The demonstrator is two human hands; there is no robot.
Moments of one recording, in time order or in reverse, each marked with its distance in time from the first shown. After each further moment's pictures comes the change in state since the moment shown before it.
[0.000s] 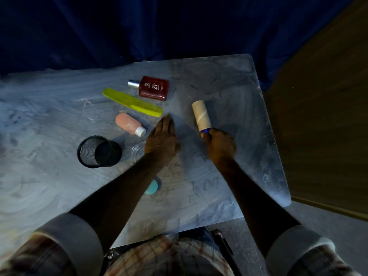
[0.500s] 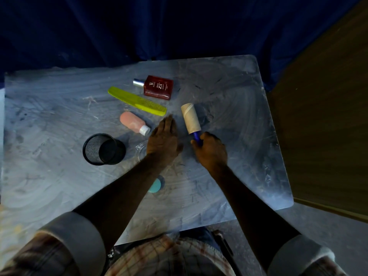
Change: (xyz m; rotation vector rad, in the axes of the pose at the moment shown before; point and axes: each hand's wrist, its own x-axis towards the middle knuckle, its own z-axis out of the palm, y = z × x) left_hand -0.007 0.000 -0.006 0.057 -0.015 -0.014; right_hand -0.025 -0.029 0.008 0.065 -0.102 -0.030
